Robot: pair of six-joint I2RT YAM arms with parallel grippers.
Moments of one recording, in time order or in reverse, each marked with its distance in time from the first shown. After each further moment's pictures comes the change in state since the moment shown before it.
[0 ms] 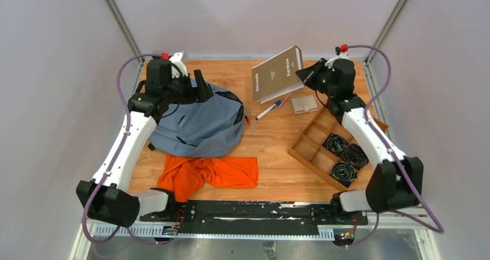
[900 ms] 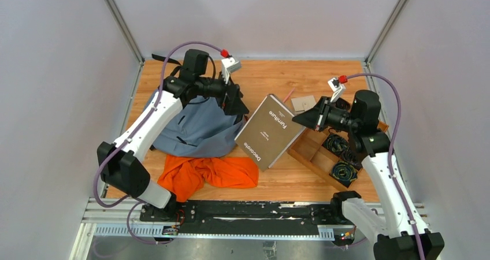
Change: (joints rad) left arm -0.236 0.275 0.214 0.012 0.552 0.472; right arm -0.072 -0.534 -0.240 -0.393 -0.630 -0.194
